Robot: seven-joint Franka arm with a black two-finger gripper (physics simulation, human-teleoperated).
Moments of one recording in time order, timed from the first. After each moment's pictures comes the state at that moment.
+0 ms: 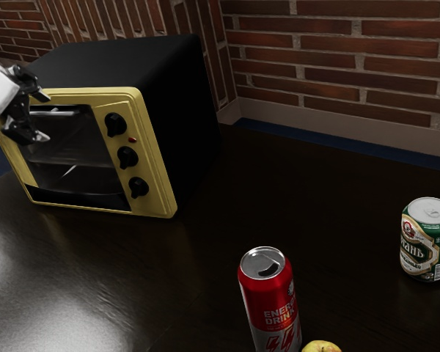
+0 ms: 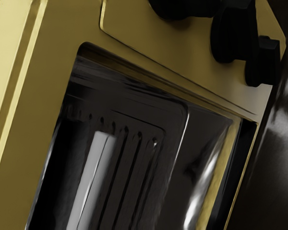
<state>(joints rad) 0.06 -0.13 0.50 -1.75 -0.10 2.25 1.59</state>
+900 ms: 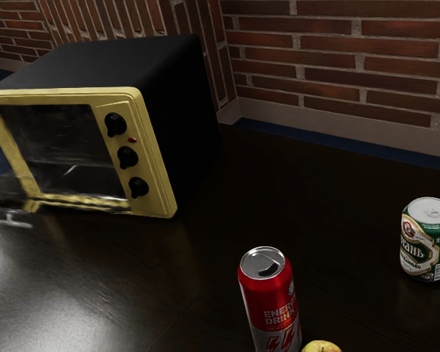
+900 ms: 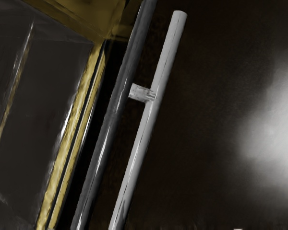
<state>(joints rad) 0.38 -0.78 0.56 -2.35 0.00 2.21 1.86</state>
